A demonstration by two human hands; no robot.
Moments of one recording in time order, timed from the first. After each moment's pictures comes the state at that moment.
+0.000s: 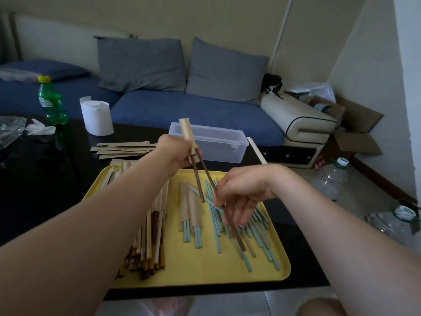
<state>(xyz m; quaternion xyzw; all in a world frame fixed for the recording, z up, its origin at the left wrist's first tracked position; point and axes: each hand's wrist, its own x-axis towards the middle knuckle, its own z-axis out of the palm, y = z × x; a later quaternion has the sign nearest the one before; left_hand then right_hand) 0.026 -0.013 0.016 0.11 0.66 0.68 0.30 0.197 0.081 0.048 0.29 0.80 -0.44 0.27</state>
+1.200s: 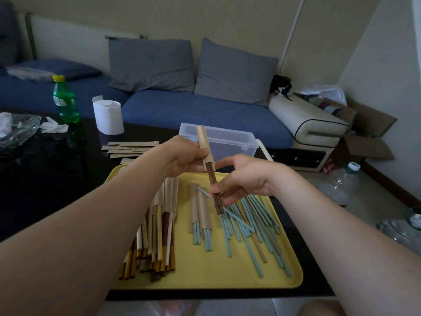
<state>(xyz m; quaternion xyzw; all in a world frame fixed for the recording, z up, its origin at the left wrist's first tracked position) 0.017 -0.032 0.023 0.21 0.65 0.61 0.41 0.177 0.073 0.046 0.28 0.77 -0.57 0.08</state>
